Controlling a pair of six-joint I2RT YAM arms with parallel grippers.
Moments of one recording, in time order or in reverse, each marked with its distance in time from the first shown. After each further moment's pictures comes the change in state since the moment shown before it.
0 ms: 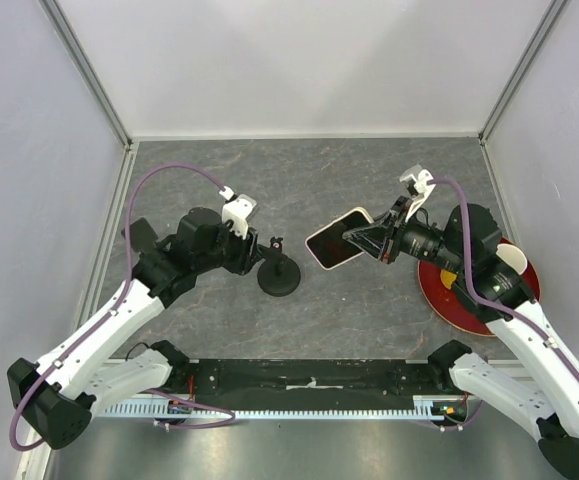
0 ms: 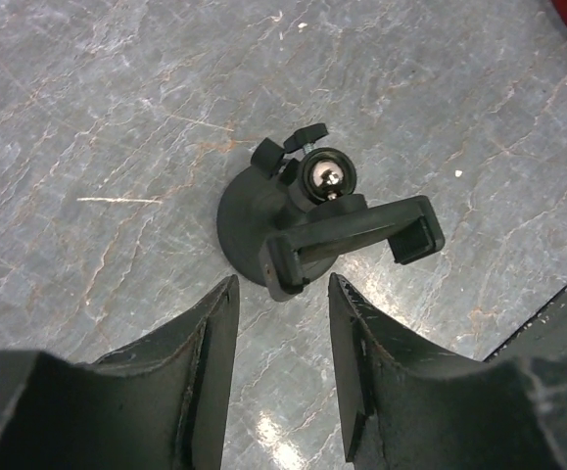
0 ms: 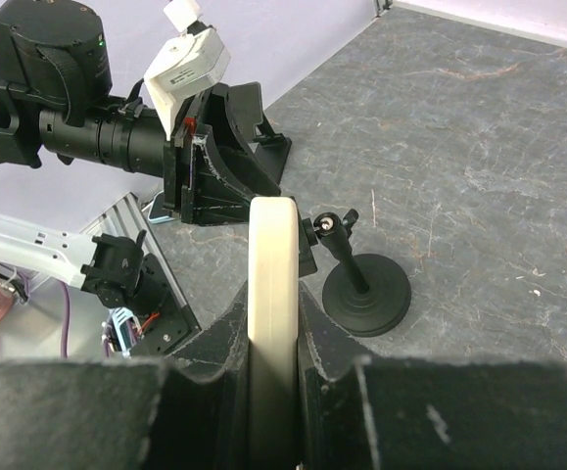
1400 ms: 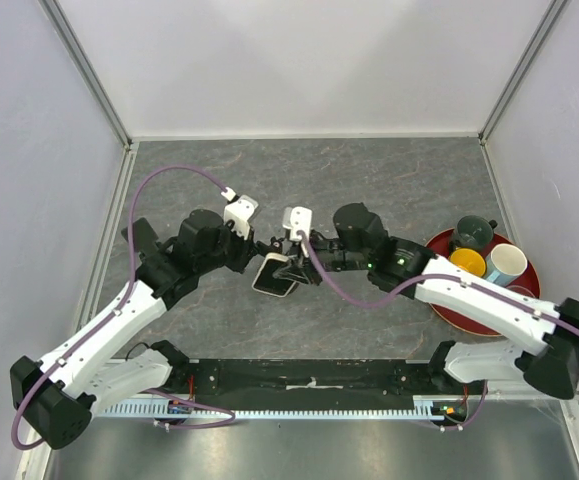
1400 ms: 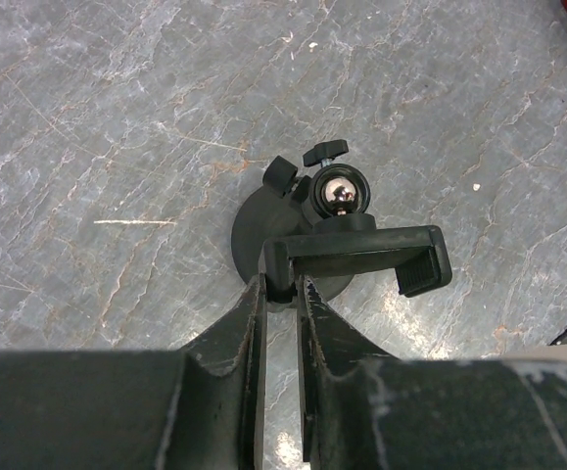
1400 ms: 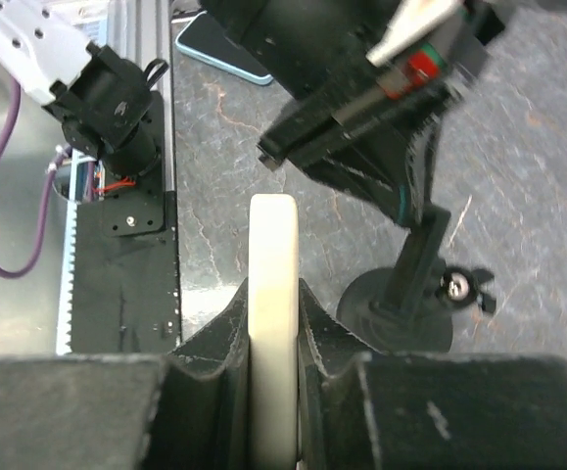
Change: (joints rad) left arm 0.000 0.005 -0.043 0.082 -0.029 0.039; right arm 0.415 0.414 0.090 0.057 0.037 -0.432
